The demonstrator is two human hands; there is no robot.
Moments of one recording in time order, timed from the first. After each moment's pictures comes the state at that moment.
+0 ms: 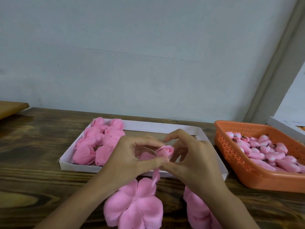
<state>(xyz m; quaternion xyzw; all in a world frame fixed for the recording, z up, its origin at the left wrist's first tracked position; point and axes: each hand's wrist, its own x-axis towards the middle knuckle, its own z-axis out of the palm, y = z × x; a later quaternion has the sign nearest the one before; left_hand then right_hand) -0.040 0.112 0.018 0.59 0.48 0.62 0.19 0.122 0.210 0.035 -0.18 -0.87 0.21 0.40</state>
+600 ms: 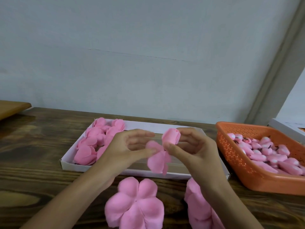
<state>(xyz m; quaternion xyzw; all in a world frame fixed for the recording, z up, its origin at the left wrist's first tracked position) -0.063 0.111 0.020 0.47 0.55 0.63 0.29 0.115 0.220 0.030 -0.13 -0.71 0.52 0.45</state>
